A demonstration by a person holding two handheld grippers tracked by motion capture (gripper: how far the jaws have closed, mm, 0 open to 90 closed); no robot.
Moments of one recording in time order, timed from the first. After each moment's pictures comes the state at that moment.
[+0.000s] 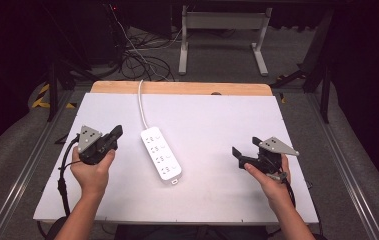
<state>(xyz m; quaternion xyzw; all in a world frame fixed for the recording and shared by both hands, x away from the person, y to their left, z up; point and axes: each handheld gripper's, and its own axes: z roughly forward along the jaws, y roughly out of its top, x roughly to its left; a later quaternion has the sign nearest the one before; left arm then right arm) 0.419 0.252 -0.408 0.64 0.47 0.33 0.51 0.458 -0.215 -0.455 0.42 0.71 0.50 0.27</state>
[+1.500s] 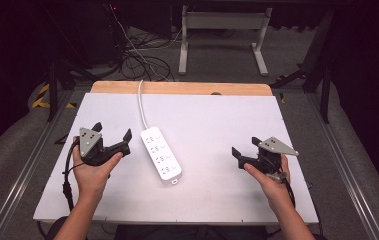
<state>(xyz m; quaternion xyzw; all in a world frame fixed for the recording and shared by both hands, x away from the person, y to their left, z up) 0.426 0.246 -0.414 0.60 0.49 0.38 0.51 0.458 -0.214 -0.455 0.41 0.71 0.50 0.27</state>
